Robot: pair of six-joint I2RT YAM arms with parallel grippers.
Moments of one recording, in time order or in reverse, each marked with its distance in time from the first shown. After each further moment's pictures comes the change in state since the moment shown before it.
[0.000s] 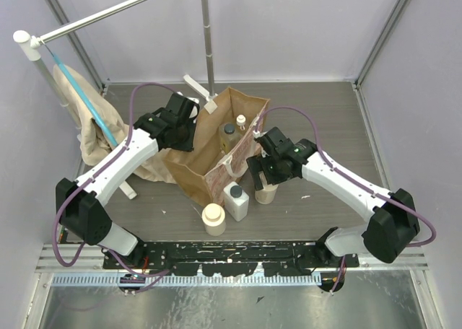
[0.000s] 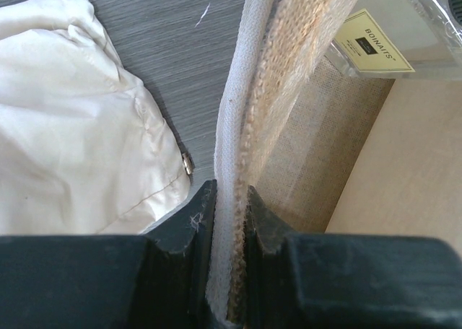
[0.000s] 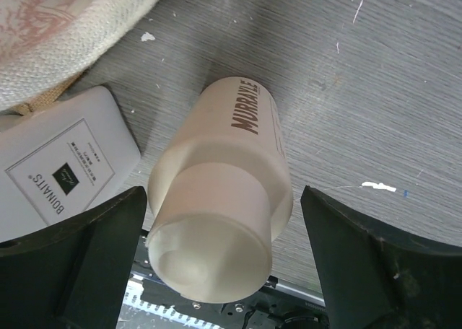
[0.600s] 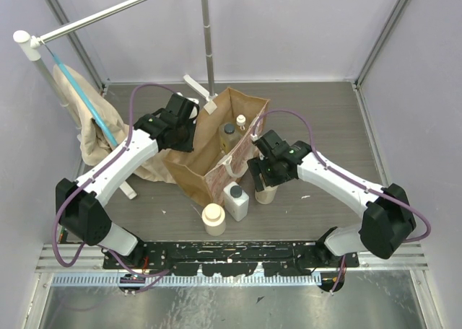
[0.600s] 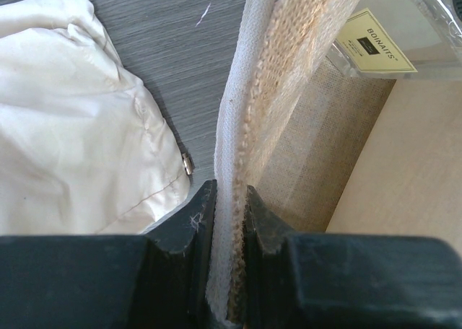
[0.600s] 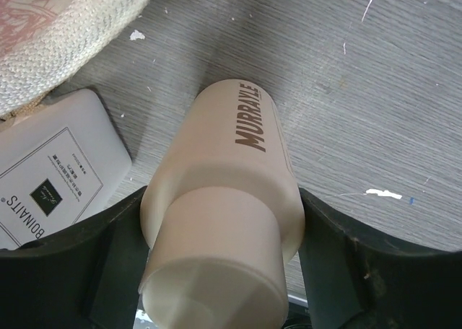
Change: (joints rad) left arm 0.000 -0.004 -0.013 0.010 -0.001 -0.006; right arm 0.001 0.038 -0.039 0.040 0.013 -0.001
